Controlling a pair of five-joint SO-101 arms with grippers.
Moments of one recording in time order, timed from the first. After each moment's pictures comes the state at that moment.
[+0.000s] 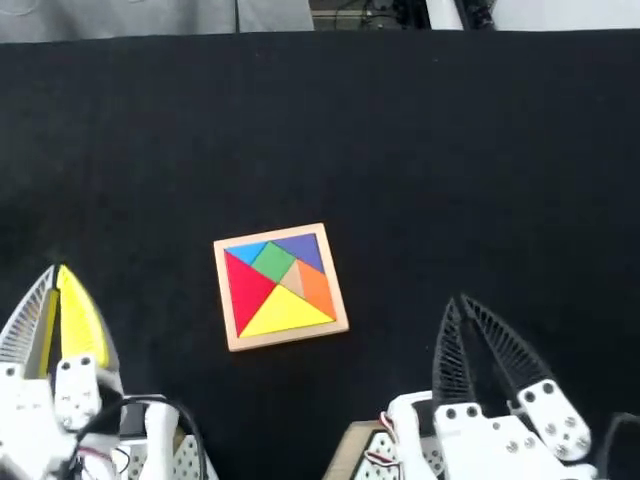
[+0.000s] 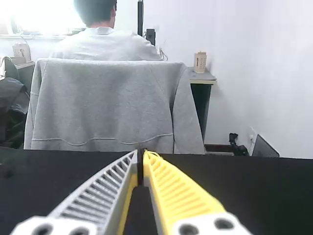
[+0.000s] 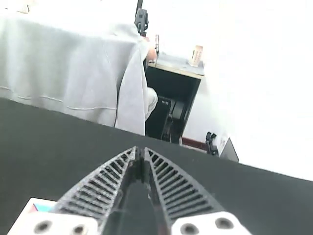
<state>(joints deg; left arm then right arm) -8.2 -104.3 35.3 75.6 -2.0 -7.3 -99.3 22.5 87.5 9.7</state>
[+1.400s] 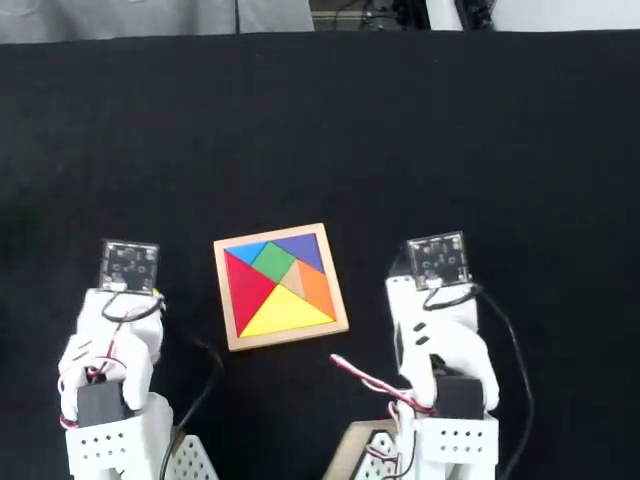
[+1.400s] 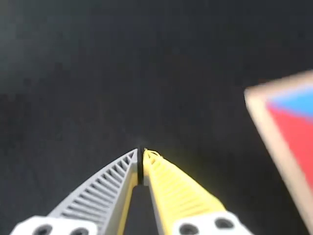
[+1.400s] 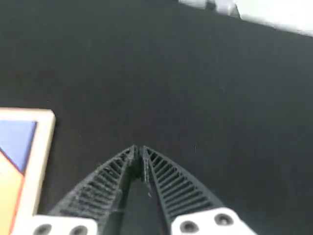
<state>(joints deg) -15.2 -104.0 96.2 57.7 -20.2 3.0 -103.5 96.7 46.2 13.4</state>
